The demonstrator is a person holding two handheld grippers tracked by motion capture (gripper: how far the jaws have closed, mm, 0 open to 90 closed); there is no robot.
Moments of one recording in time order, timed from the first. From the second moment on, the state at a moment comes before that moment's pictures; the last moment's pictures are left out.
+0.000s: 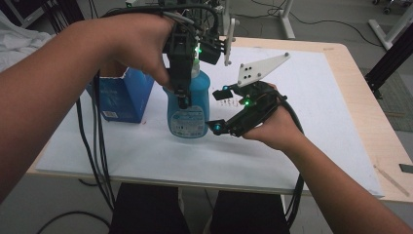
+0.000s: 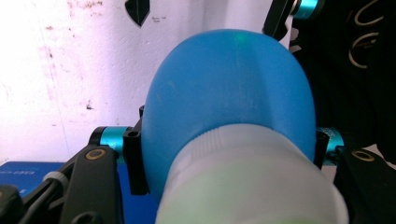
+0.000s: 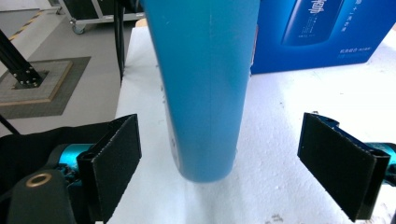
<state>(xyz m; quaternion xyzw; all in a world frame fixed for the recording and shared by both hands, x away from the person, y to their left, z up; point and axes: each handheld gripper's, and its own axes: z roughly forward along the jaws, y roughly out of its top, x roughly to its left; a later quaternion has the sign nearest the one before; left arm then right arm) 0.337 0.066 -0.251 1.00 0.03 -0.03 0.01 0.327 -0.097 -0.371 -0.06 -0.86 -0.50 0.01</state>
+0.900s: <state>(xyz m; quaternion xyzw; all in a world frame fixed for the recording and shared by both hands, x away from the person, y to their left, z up) 0.358 0.089 -0.208 0.99 0.15 -0.04 0.02 0.331 -0.140 -0.321 -0.05 -0.92 -0.40 -0.03</state>
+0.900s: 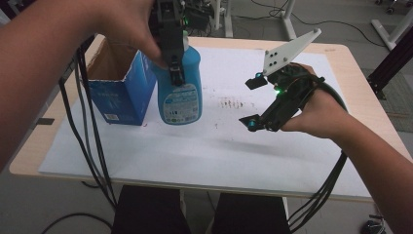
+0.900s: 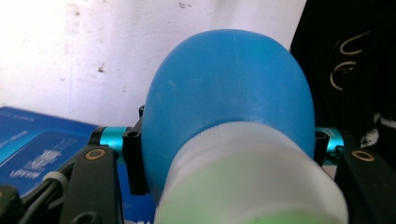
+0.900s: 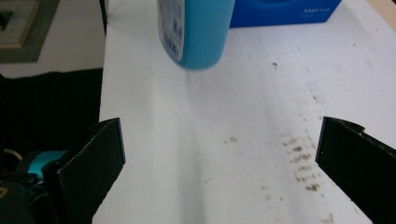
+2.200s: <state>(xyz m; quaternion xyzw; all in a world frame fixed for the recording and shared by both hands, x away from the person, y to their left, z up) 0.413 0.231 -0.129 0.80 0.60 0.01 0.01 0.340 -0.149 -0.311 -0.04 -0.95 -0.32 -0.02</state>
